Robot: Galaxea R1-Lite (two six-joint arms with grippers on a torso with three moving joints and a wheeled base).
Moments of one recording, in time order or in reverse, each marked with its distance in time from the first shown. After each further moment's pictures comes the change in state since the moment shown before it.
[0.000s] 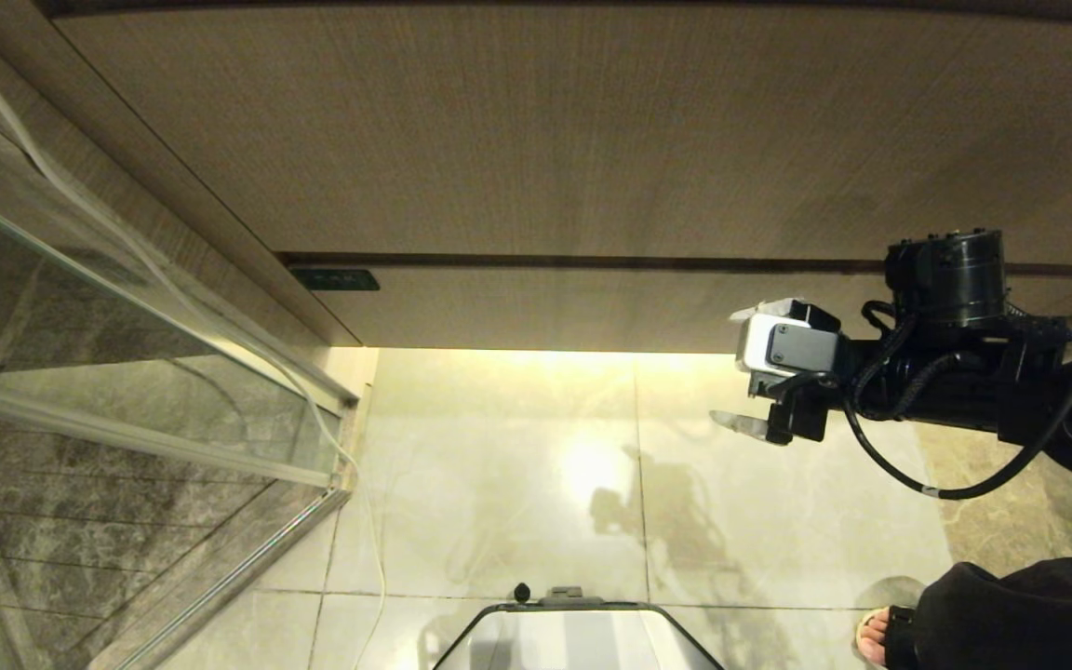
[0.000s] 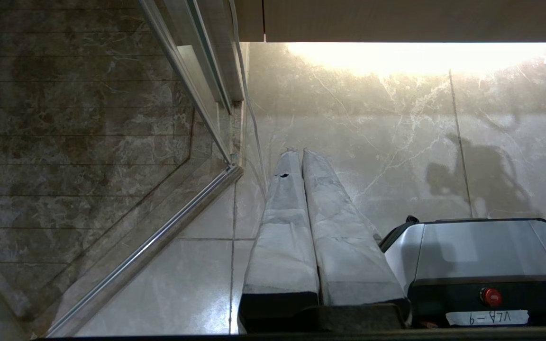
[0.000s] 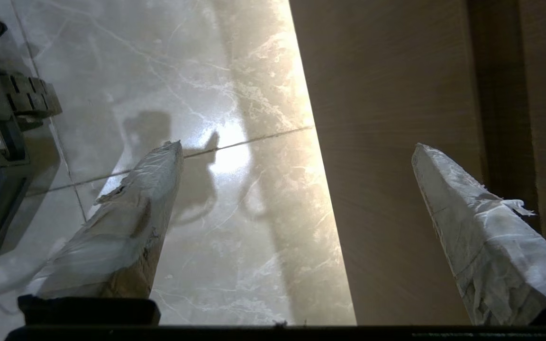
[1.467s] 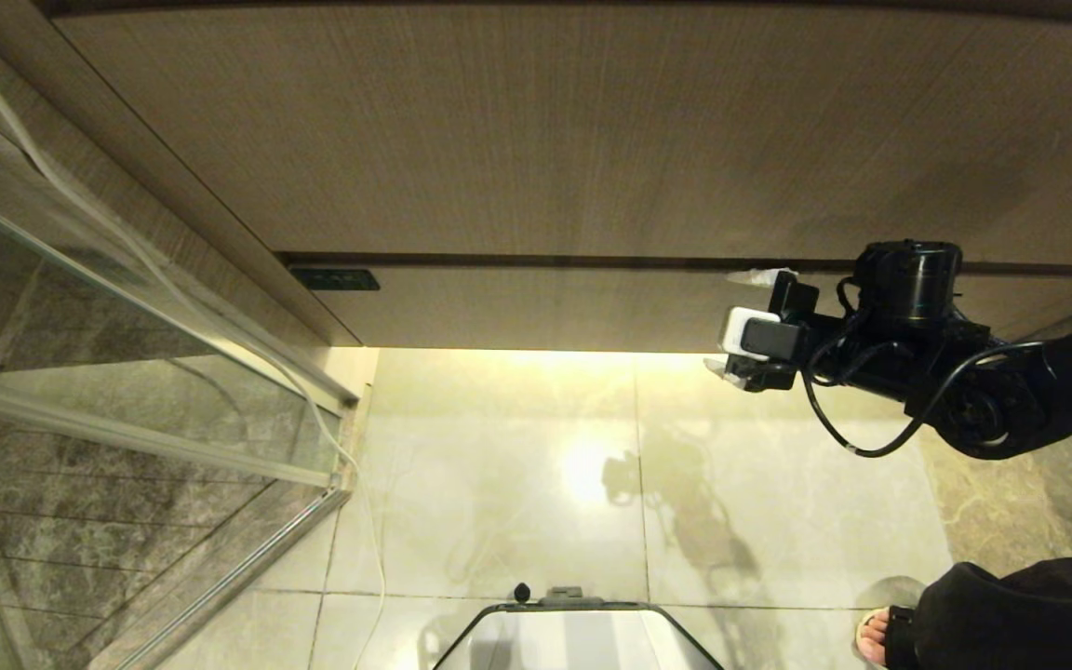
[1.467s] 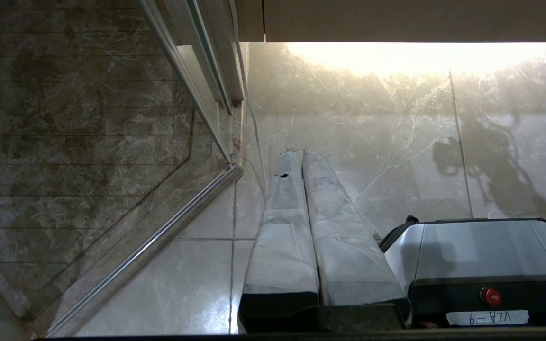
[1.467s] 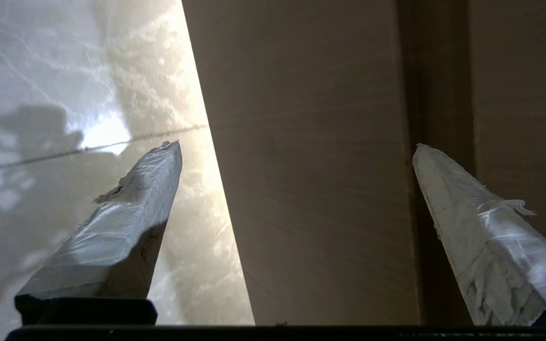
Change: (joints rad) left arm 0.000 0.000 0.000 0.000 0.000 0.000; right arm -0.105 0.233 -0.071 -0.373 0.010 -0.171
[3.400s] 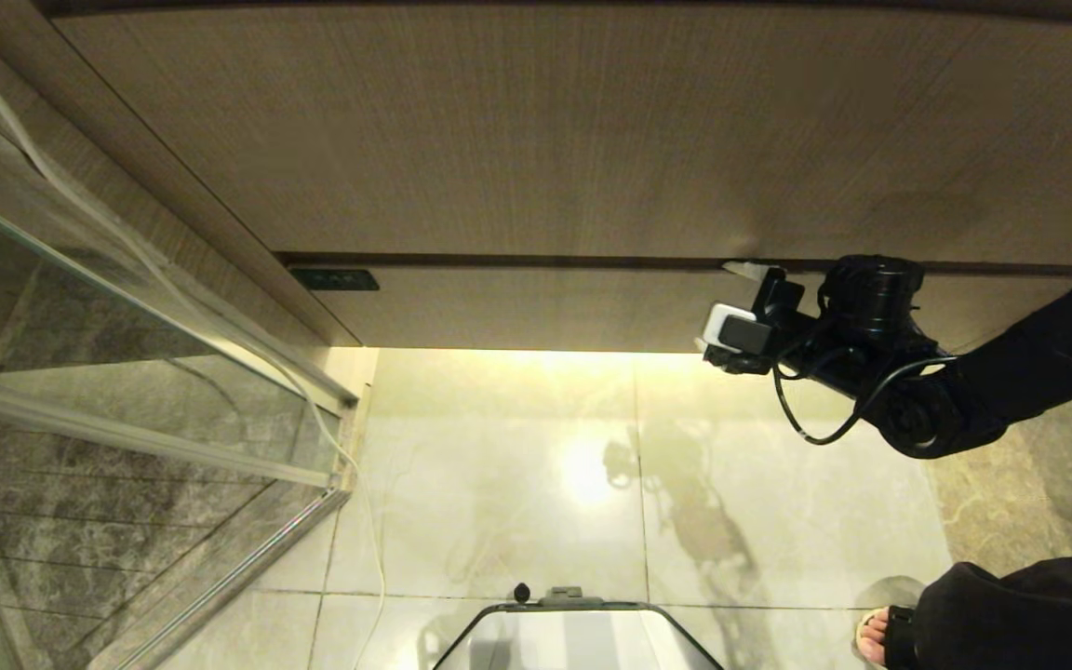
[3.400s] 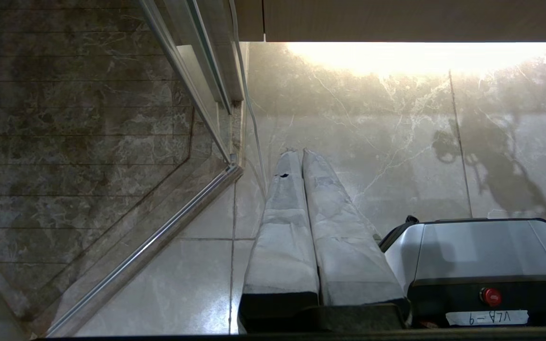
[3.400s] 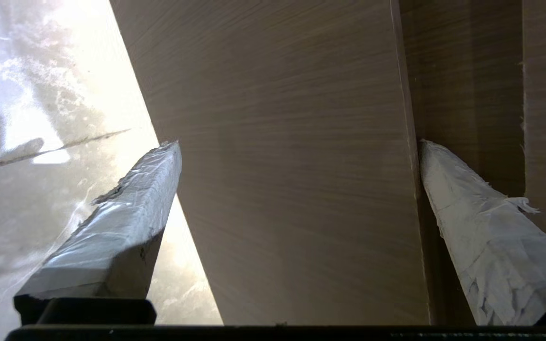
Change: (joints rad) left arm 0.000 0.000 0.000 0.000 0.000 0.000; right arm -0.017 0.171 -0.085 -0.204 -0.051 0.011
